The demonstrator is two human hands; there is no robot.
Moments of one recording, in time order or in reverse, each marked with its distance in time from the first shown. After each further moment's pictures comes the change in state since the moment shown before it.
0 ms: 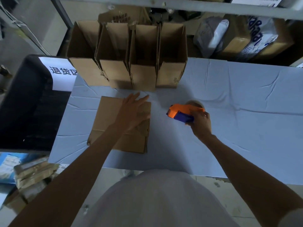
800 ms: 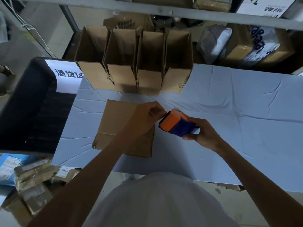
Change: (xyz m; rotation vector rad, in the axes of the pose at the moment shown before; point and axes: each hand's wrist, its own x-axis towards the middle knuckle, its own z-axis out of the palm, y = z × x) left_hand -0.009 0.050 -0.014 -0.492 0.042 -0.004; right_hand -0.032 -0.062 -0.067 0.538 -0.377 -0.197
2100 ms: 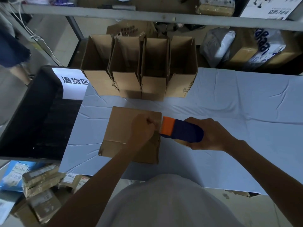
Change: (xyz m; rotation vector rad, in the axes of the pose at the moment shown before) left_hand -0.012 -0.007 -0.015 0.155 0.176 -0.329; right_hand 0.012 -0.015 -0.017 -0.489 -0.093 -0.127
